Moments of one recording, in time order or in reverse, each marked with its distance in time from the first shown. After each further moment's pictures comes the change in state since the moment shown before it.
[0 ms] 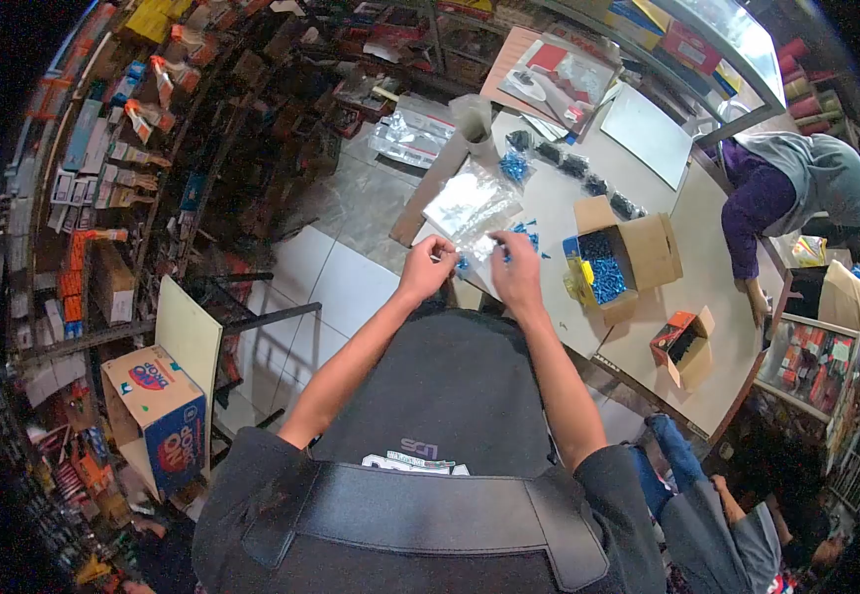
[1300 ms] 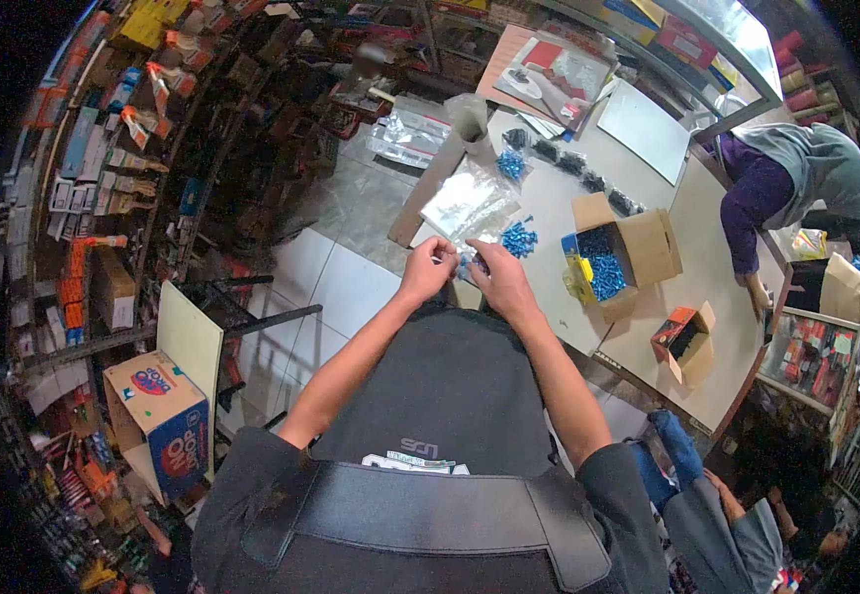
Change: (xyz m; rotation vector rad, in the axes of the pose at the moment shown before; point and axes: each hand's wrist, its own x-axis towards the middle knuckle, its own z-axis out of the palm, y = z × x) left_hand -0.002 0.005 0.003 0.033 -0.017 -0.037; right_hand -0.009 -0.012 0.003 0.046 -0.244 -0.042
